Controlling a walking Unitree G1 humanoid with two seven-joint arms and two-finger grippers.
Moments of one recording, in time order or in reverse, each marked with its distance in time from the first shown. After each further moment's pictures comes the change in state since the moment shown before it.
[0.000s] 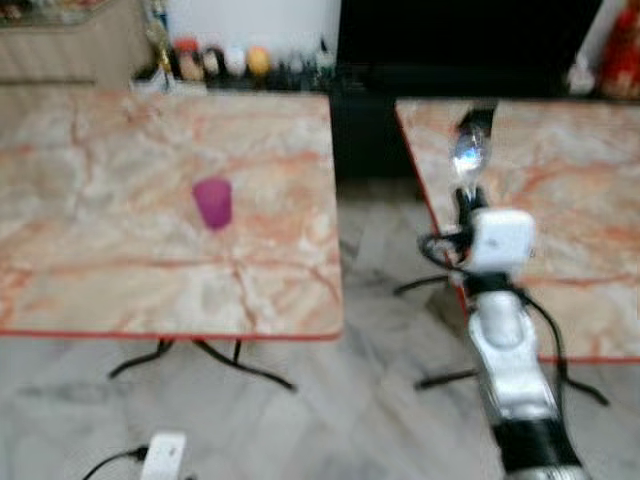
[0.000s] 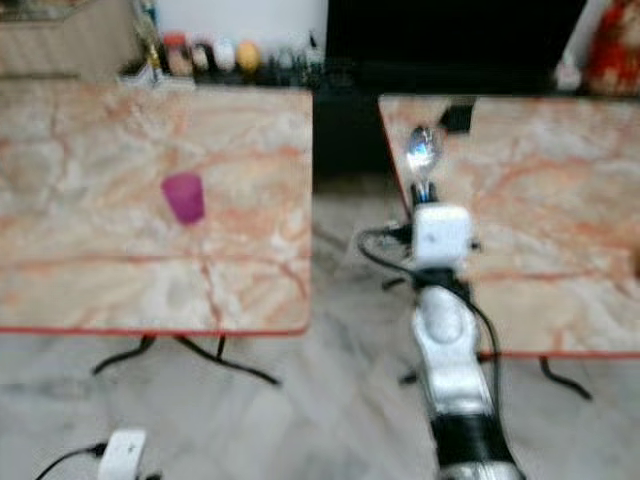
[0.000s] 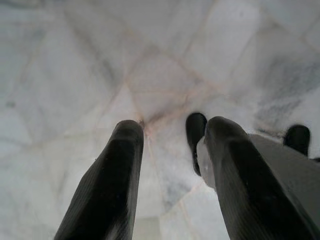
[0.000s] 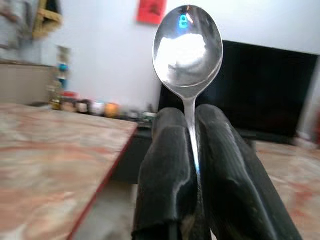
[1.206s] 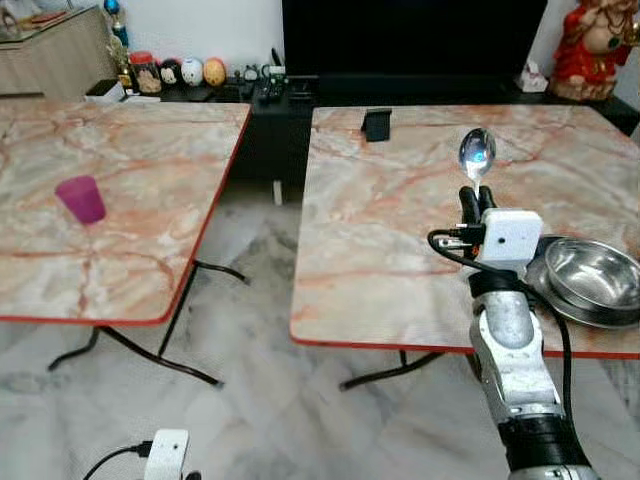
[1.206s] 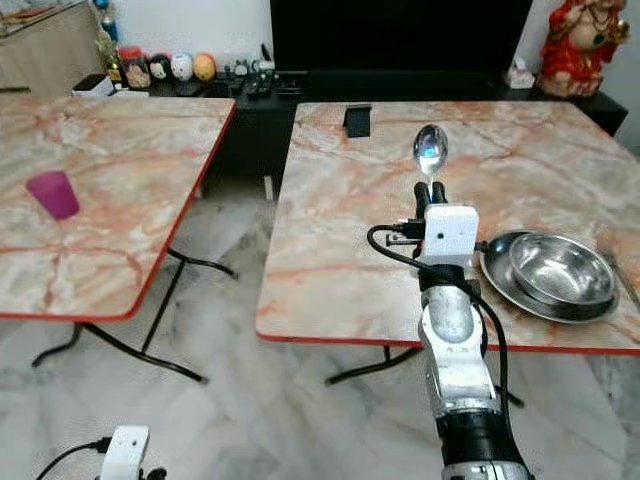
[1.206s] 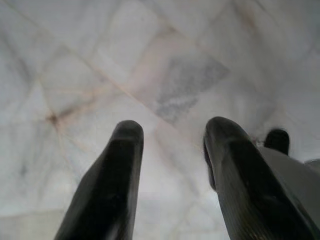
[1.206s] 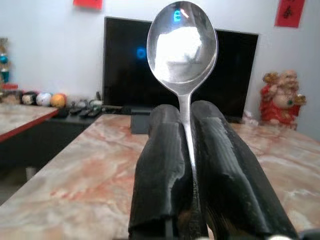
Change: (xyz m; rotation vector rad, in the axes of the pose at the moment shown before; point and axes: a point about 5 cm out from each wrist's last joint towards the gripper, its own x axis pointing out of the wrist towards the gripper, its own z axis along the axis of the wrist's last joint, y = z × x) left arm 0.002 -0.004 0.010 -0.006 -0.026 -0.016; right arm 0.000 -0.016 -0.006 0.001 0.037 -0.057
